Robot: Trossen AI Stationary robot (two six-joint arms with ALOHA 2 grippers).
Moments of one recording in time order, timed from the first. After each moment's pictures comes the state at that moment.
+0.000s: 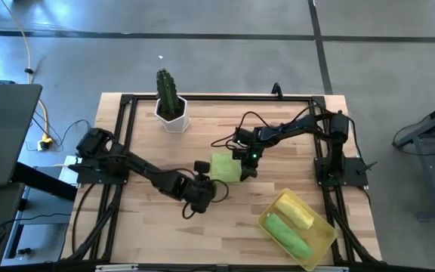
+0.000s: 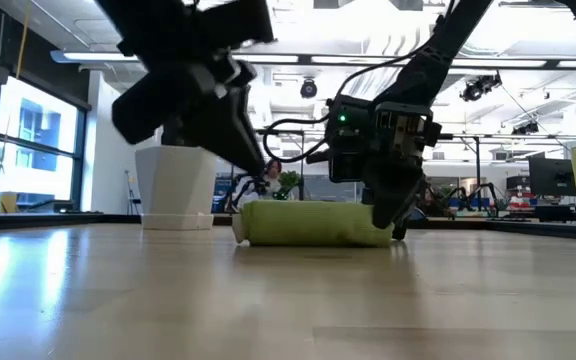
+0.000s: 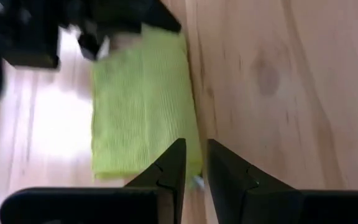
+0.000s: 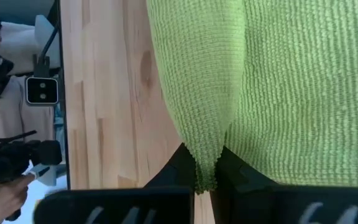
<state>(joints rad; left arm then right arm) -0.26 1.80 1.11 -0.36 -0.55 0.00 -0.24 1.96 0.97 -0.31 -0.83 0.09</state>
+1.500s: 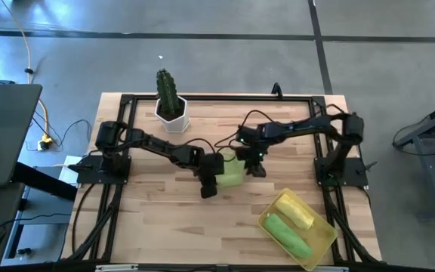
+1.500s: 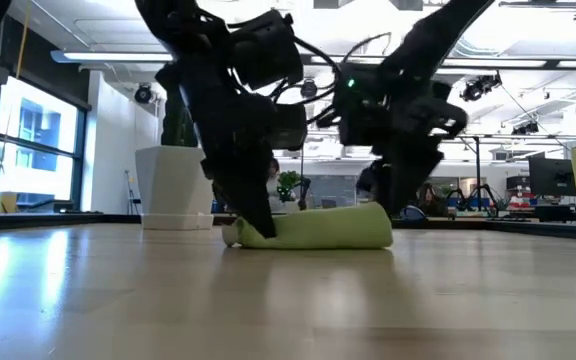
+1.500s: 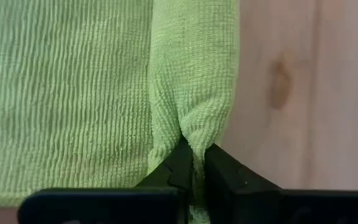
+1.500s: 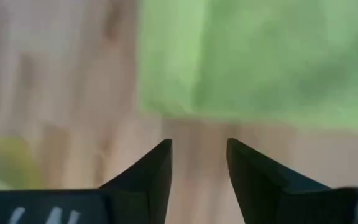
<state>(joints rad) 0.06 1.93 1.11 -0.29 0.16 -0.27 -0.22 1.78 1.02 -0.53 -0.54 -0.27</state>
